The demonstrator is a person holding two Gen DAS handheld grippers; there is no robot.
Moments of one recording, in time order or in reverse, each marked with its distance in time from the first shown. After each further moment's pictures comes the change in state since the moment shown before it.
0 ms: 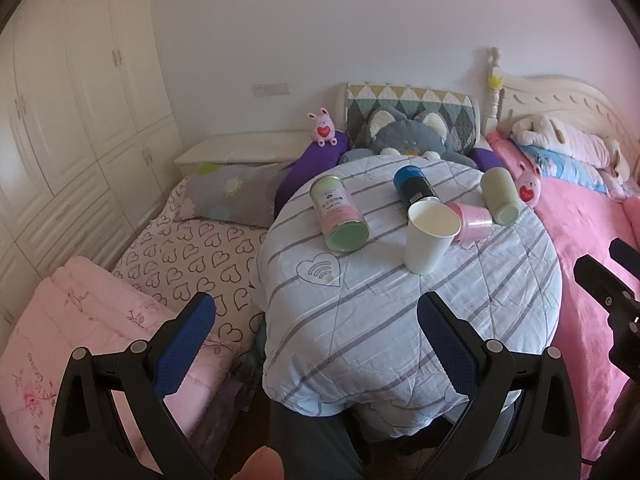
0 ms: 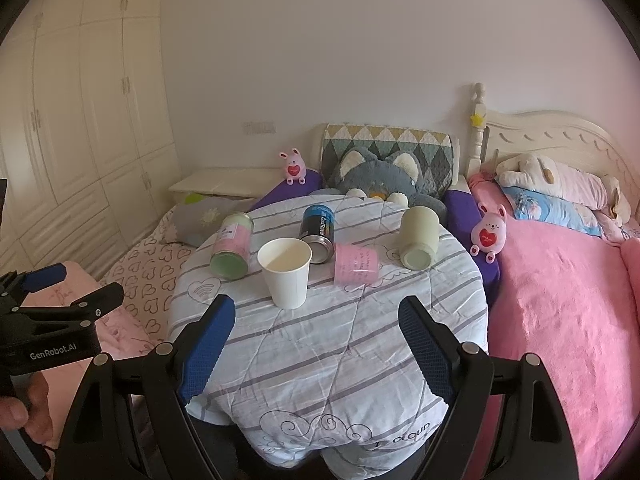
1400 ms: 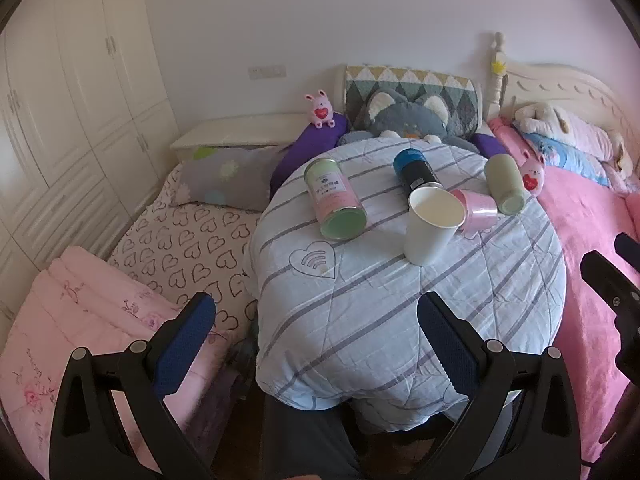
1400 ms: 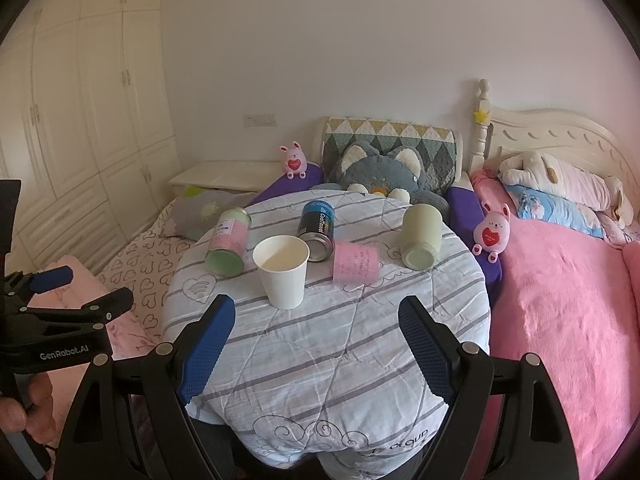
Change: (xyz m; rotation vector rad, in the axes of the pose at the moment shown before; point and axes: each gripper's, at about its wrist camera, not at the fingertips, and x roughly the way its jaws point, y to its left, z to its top) left arm 0.023 -0.005 0.004 0.003 0.061 -0.003; right arm 0.013 -0.010 0.002 -0.007 0.019 0.008
